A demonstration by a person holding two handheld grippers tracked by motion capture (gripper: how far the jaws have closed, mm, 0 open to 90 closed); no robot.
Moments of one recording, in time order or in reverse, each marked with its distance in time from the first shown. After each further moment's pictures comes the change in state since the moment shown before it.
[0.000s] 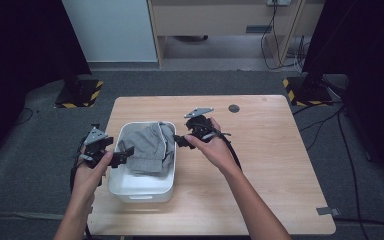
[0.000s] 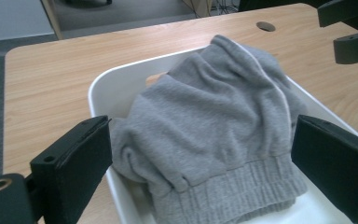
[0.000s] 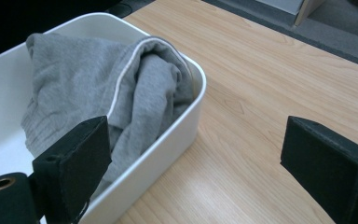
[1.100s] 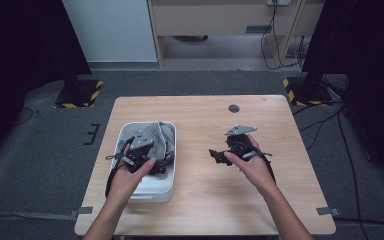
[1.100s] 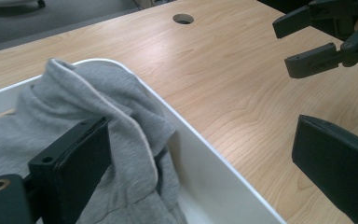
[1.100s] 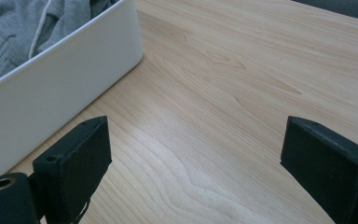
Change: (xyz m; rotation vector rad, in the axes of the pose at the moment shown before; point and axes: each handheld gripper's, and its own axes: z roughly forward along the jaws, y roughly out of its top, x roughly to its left) left arm -0.101 0.018 0.043 0.041 -0.170 0.130; right arm -0.052 -0.086 -0.070 0.006 -0.057 0.054
